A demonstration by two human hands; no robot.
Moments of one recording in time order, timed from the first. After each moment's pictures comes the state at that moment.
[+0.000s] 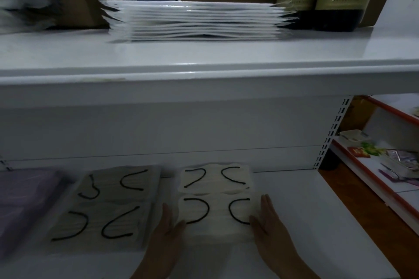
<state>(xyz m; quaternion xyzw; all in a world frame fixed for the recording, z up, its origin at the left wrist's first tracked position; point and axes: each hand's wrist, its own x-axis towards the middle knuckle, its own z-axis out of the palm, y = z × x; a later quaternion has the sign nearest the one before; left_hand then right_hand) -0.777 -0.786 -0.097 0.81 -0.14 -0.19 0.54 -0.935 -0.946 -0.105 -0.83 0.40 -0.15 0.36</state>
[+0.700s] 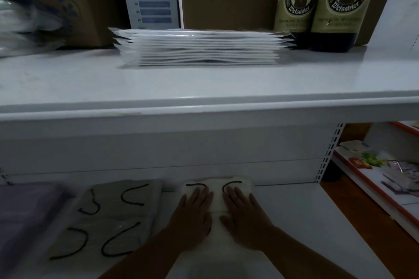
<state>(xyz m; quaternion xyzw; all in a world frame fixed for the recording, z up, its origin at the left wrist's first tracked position) -0.727 -0.855 -0.106 0.82 -0.57 0.01 0.02 -0.862 -0.987 -0.106 -0.97 0.22 0.07 0.05</state>
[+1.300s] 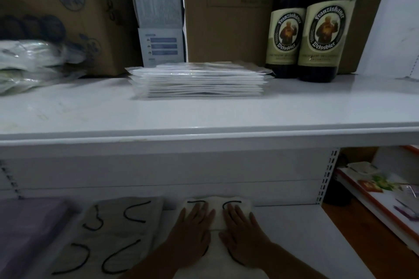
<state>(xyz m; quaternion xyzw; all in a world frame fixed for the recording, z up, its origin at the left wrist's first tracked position) -0.732 -0.850 -0.089 0.79 -0.60 0.15 -0.02 -0.861 -0.985 -0.091 -0.97 0.21 0.08 0.08</state>
